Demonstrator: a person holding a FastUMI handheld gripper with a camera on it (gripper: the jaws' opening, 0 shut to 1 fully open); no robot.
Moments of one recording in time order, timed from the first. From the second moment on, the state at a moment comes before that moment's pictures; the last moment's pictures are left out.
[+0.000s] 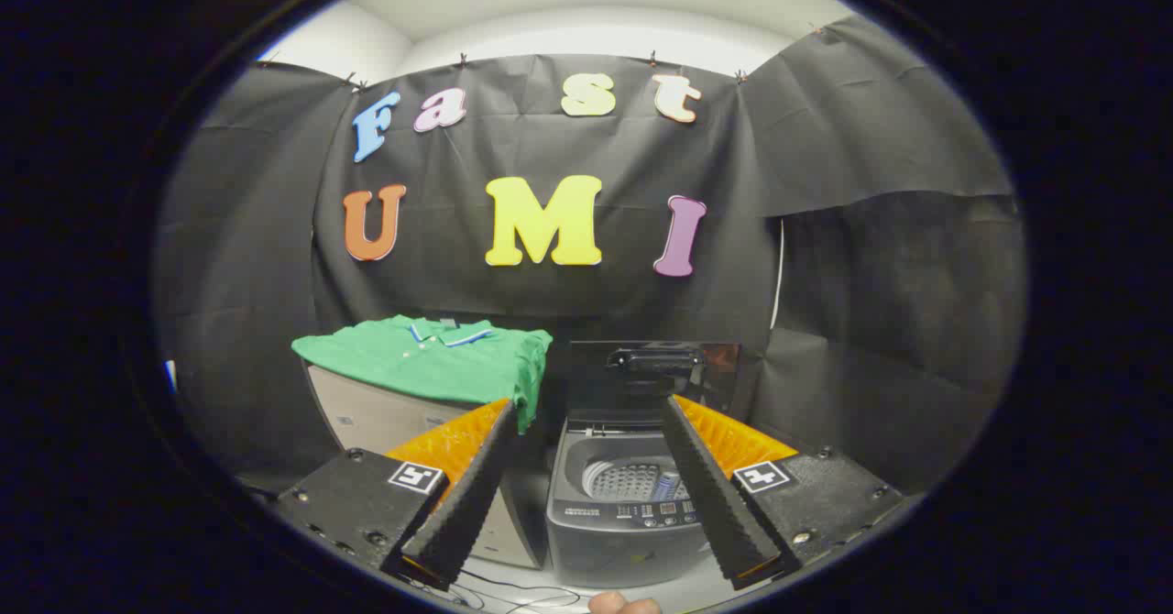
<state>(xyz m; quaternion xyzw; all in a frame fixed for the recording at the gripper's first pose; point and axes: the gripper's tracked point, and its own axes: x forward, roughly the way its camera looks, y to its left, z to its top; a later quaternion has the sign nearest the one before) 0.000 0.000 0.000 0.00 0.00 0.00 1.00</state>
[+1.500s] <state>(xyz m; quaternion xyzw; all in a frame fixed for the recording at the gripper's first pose) 0.053 0.139 0.064 0.04 0.07 0.05 1.00</state>
